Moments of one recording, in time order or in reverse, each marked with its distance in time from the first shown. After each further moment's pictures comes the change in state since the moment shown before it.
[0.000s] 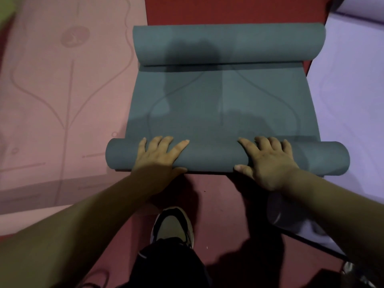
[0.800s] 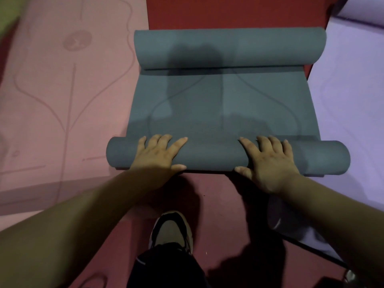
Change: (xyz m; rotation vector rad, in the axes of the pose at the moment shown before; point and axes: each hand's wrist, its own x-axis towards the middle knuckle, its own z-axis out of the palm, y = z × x) left_hand 0.020 -0.007 -0.009 -0.013 -0.137 -0.040; right_hand 0.006 0.002 0.005 0.011 0.088 0.025
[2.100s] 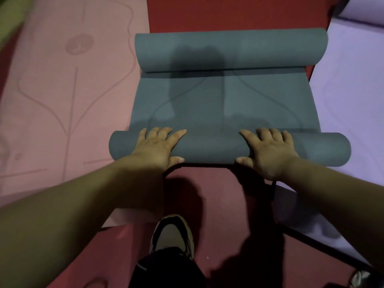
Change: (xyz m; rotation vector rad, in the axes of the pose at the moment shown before) left_hand 0.033 -0.010 -0.024 0.000 -0.182 -0.007; right_hand 0.030 0.007 -0.024 -0.001 -0.060 -0.029
